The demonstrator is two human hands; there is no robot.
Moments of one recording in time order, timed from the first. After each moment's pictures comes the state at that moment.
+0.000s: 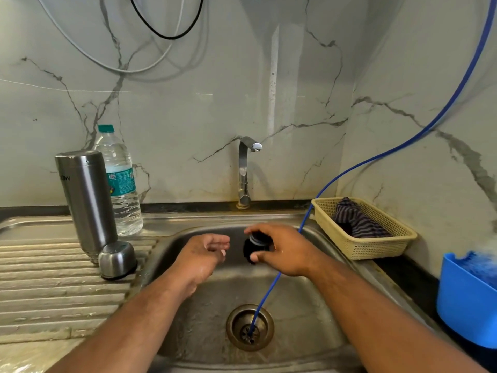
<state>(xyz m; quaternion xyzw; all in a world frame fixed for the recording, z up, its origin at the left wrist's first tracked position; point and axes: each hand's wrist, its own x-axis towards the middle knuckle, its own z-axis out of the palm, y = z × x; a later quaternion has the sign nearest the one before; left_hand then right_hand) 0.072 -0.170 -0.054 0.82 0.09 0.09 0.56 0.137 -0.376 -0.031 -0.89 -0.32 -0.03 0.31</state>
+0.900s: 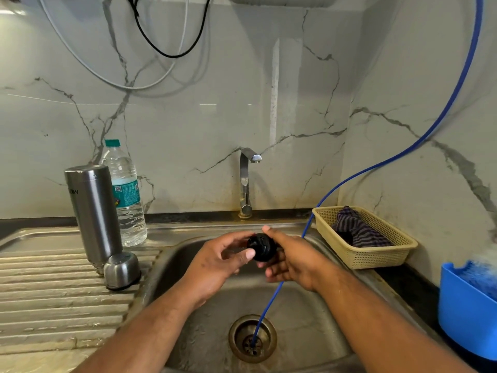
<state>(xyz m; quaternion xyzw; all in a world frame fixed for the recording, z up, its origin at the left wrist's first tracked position) 0.052 -0.192 -0.033 0.80 -0.10 0.12 0.58 0.125 -0.381 -0.021 -0.72 -0.09 0.21 0.66</state>
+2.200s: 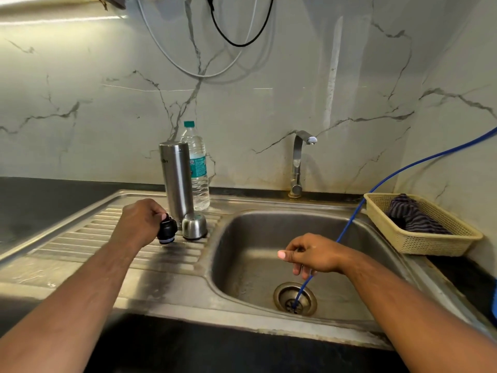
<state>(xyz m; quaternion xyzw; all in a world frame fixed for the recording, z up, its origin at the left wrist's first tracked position) -0.056 -0.009 -0.005 0.87 0.30 0.30 0.26 0.109 -0.359 -0.045 -0.87 -0.34 0.21 0.29</state>
